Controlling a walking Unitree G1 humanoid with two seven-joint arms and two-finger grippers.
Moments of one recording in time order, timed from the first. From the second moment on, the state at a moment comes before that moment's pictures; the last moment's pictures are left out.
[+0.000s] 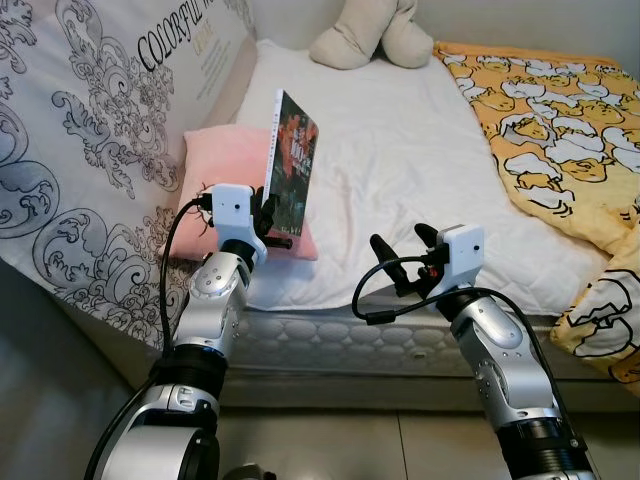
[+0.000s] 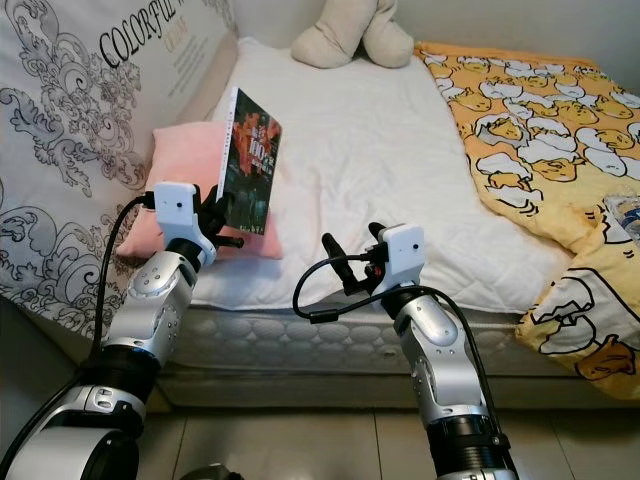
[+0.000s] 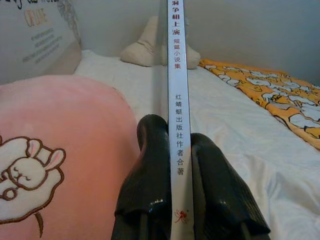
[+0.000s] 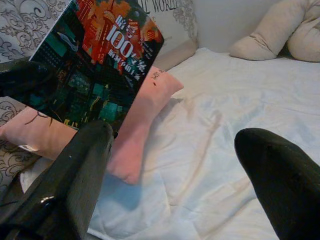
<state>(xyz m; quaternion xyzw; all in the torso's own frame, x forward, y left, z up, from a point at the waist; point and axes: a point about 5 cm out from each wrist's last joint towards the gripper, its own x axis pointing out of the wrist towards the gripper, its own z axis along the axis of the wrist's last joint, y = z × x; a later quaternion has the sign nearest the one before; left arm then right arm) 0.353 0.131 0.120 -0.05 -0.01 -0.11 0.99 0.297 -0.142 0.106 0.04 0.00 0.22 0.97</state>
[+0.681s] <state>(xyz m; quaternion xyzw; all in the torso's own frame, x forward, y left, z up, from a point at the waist) 0.354 0.141 0.117 -0.02 0.00 -0.09 1.00 0.297 -0.143 0.107 0.03 -0.01 0.22 0.97</state>
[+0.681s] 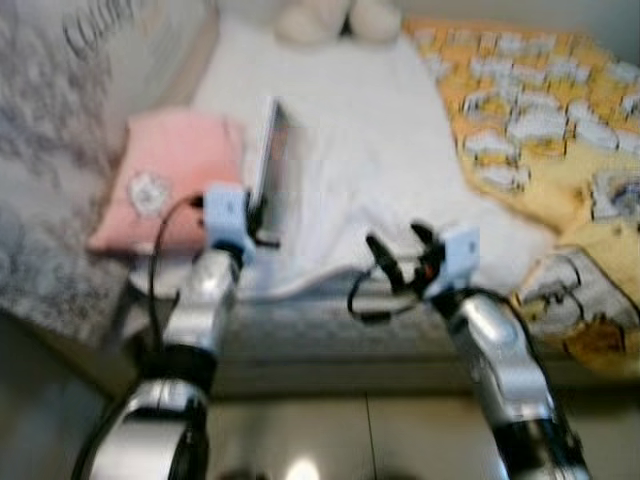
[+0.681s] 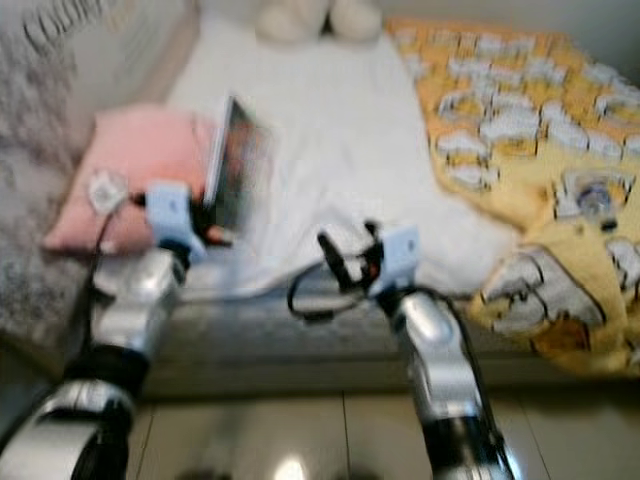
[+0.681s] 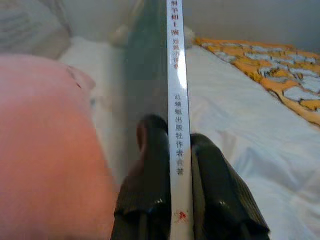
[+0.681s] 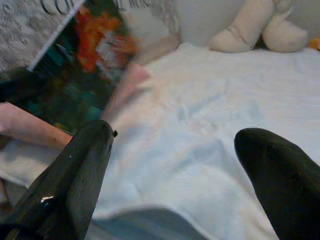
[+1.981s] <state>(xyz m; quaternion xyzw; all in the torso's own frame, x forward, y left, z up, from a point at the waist) 0.364 0.142 0.119 -0.11 0.01 -0.07 0.99 0.296 -0.135 0.107 0.03 -0.01 0.23 0.97</state>
